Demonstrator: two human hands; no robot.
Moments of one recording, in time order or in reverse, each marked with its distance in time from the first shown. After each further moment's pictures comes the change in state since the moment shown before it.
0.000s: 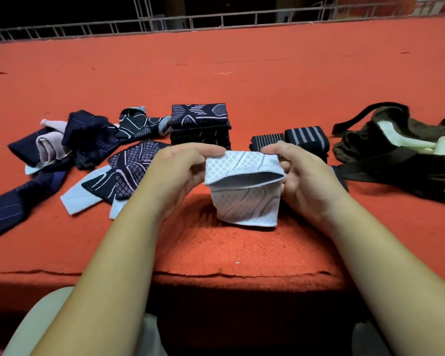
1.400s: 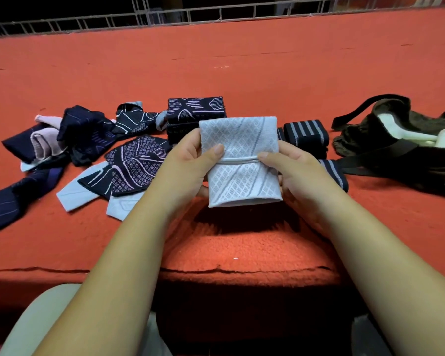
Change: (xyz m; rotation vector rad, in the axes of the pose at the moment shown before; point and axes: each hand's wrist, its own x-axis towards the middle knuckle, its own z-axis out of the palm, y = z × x) left_hand -0.011 -0.001 0.015 0.165 -0.124 0.049; right_hand -0.006 0.007 0.006 -0.196 -0.024 -0.035
